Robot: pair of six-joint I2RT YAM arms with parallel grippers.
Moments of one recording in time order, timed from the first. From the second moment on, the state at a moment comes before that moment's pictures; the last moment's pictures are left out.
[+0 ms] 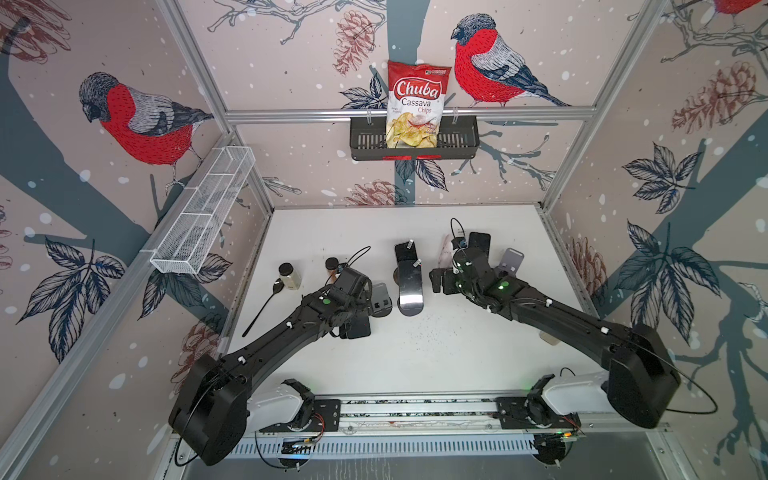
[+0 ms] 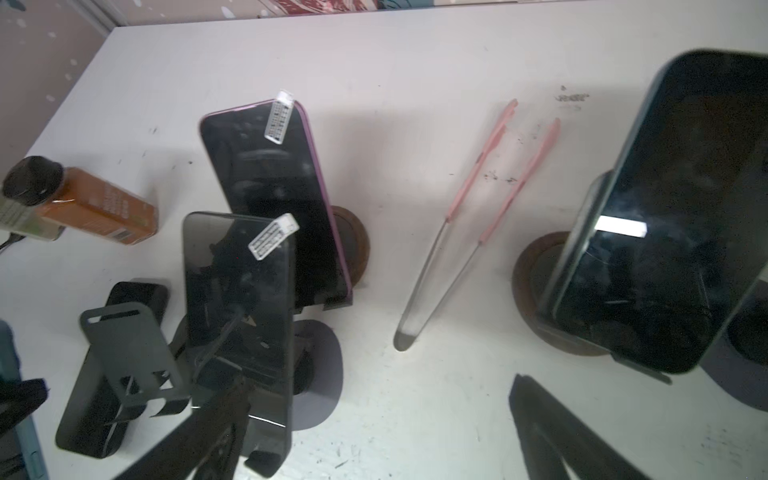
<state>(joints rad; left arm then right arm) -0.58 1.20 0.76 -0.57 -0.18 -0.65 0.75 1.37 0.93 -0.28 0.19 0.38</state>
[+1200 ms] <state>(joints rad) -0.95 1.38 0.97 -0.57 -0.14 -0.81 0.66 1.27 1.02 -0.36 0.37 0.37</state>
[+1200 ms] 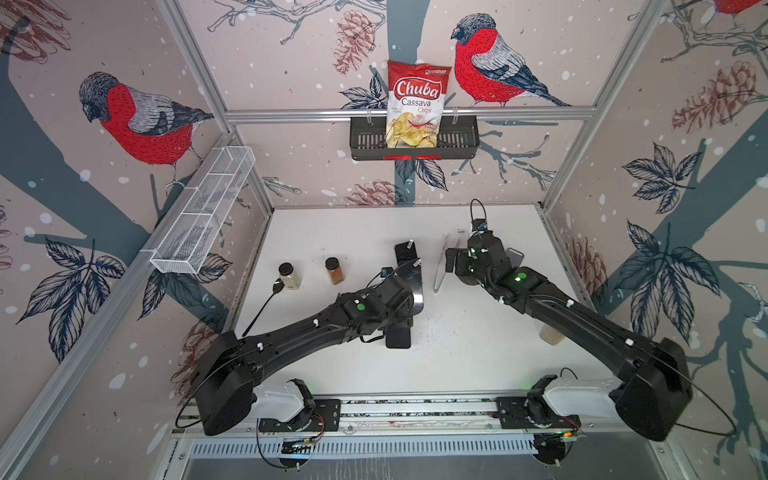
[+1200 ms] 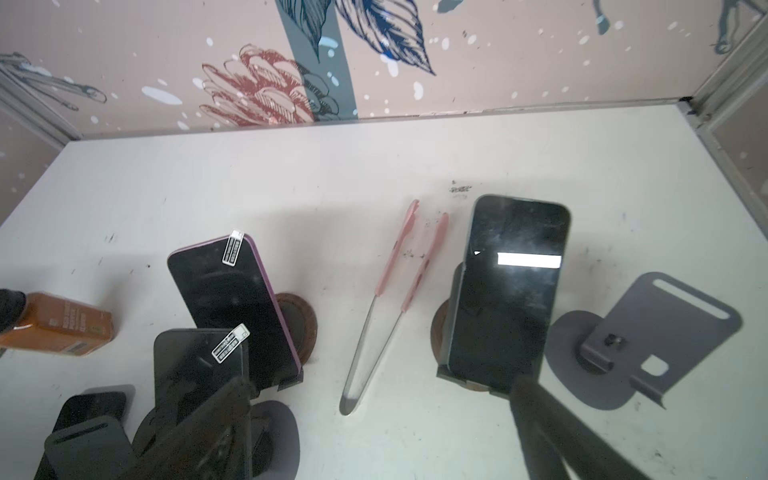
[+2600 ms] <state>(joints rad) -1.04 2.17 1.63 -0.72 -0.05 -1.01 0.32 1.04 0.89 -0.36 0.27 0.43</state>
